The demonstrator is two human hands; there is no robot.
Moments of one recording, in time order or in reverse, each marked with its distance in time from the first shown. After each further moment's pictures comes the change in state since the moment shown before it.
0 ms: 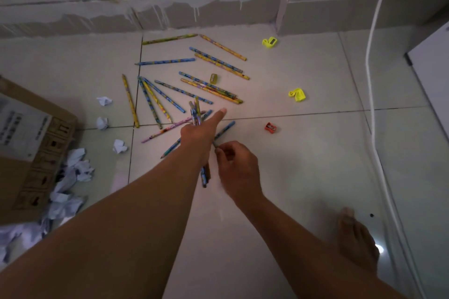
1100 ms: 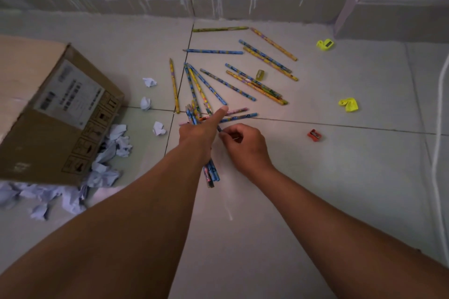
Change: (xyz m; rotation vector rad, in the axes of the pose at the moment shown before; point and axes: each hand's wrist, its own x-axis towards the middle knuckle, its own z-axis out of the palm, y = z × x) left_hand 0.029 -0.006 -0.072 -0.134 0.204 -0.085; right_hand 0.030 -0.038 0.043 0.021 -0.287 -0.111
